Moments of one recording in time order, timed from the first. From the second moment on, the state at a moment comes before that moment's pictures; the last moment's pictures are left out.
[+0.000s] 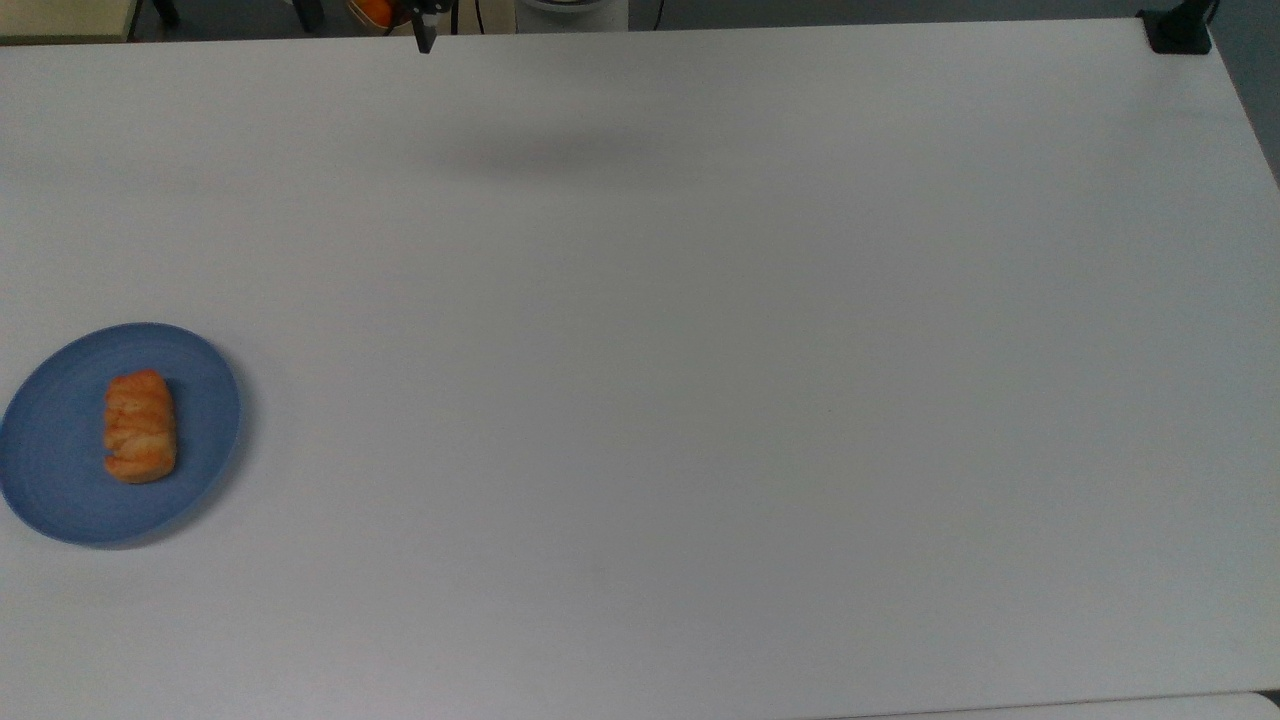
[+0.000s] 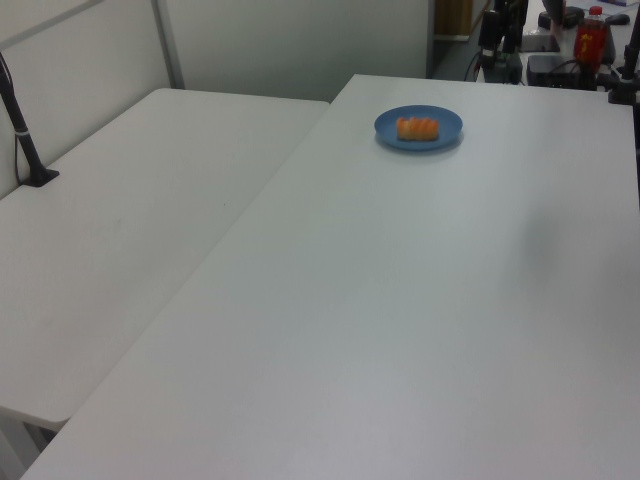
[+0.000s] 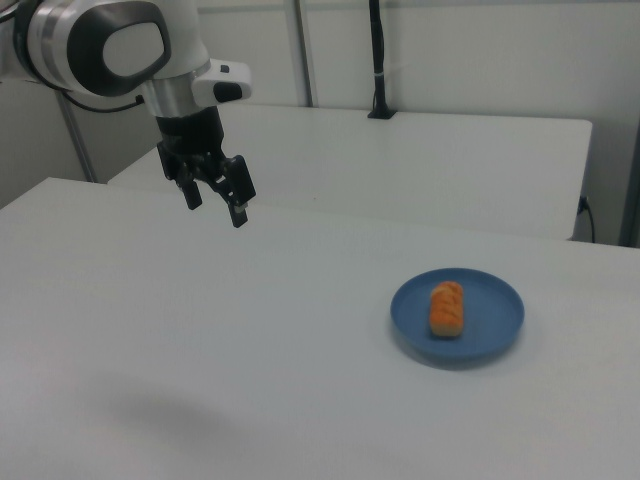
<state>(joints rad) -0.01 -0.01 -0.12 -1.66 0.00 1.73 0.02</state>
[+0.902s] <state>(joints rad) -0.01 0.07 -0.12 -1.62 0.03 1.78 -0.06</state>
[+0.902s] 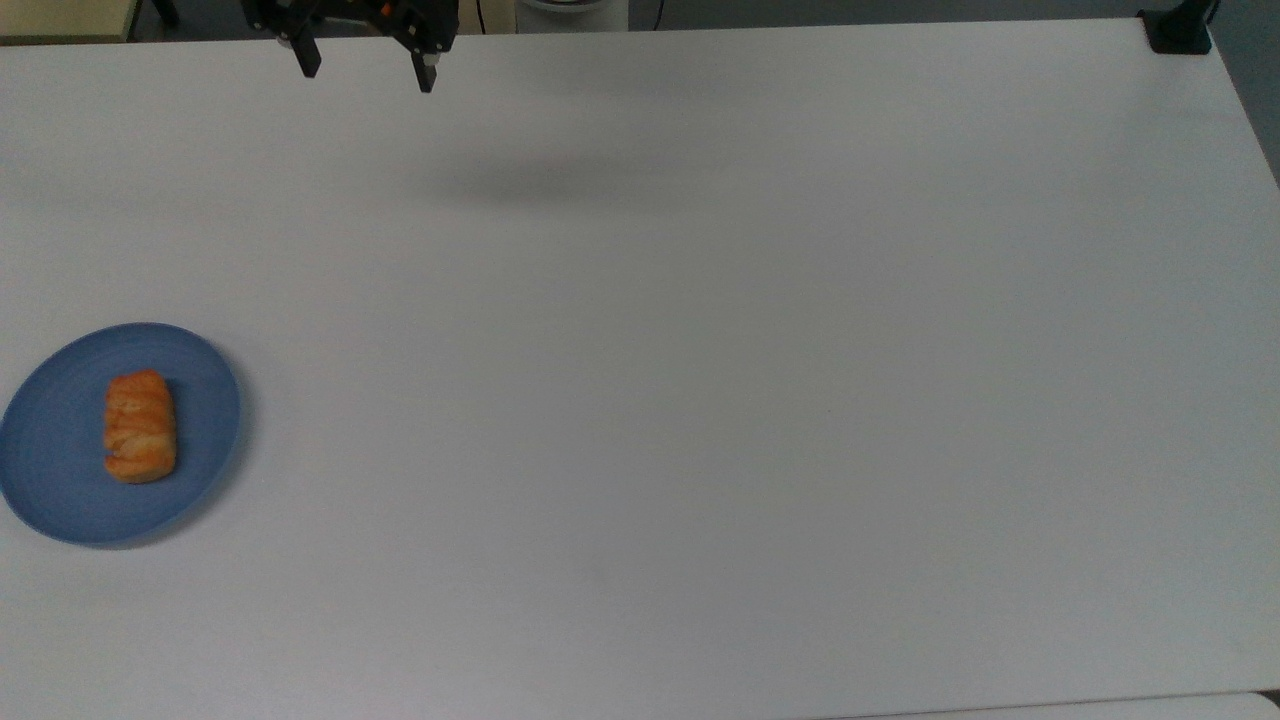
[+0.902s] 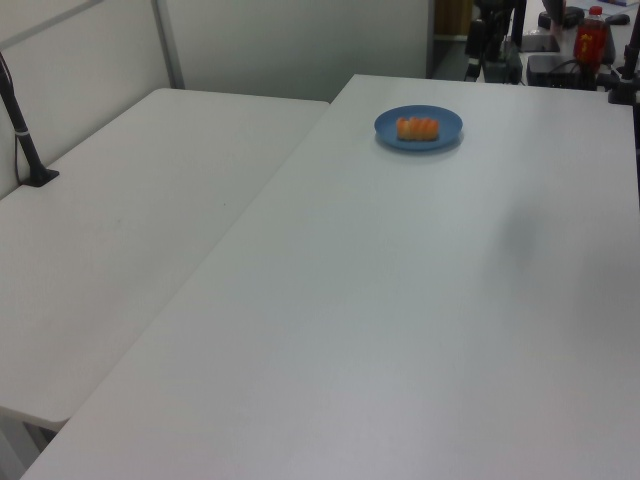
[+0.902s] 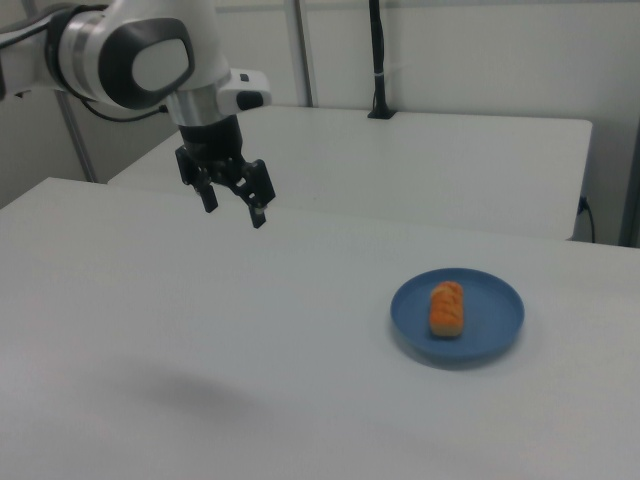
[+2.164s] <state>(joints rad) -0.18 0.70 -0.31 -1.40 0.21 2.59 -0.38</state>
